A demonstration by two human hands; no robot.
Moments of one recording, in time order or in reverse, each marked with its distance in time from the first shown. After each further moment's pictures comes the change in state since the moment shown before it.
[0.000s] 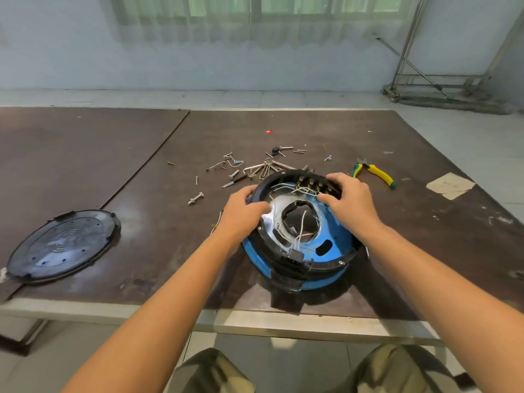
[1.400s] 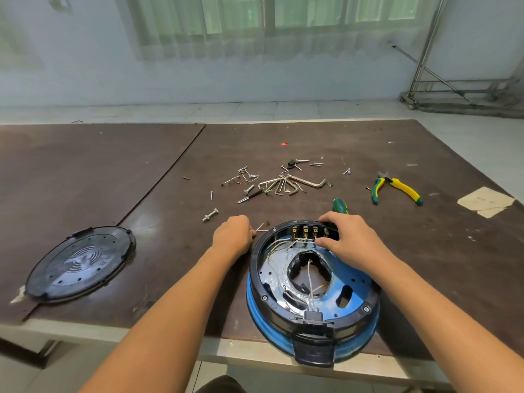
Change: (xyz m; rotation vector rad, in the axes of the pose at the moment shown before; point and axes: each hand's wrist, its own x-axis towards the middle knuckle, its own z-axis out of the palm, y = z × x) left_hand 0.074 -0.060 -0.036 1.015 0.035 -0.022; right_hand -0.016 -0.020 0.022 -0.205 -0.332 -0.028
